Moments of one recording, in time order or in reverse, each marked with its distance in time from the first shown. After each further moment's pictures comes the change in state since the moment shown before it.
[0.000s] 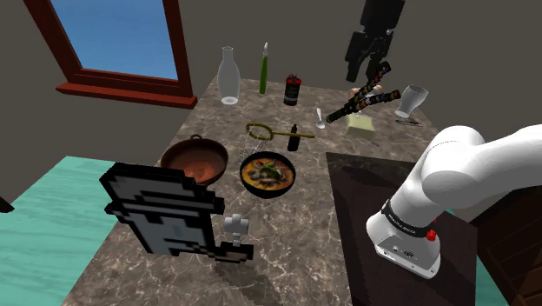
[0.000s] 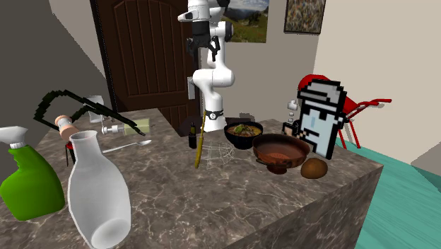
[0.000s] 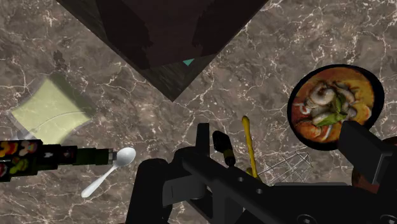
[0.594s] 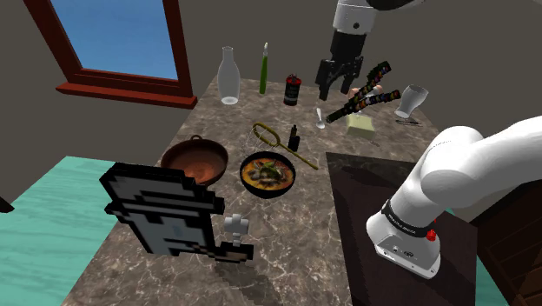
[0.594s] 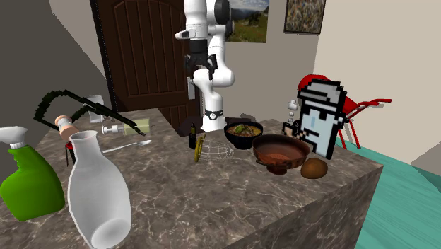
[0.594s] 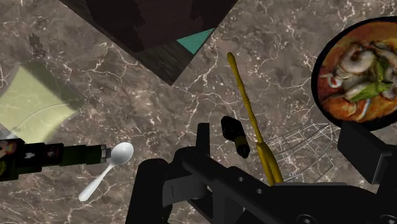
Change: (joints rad) arm -0.025 0.126 0.025 -0.114 -0.012 0.256 0.063
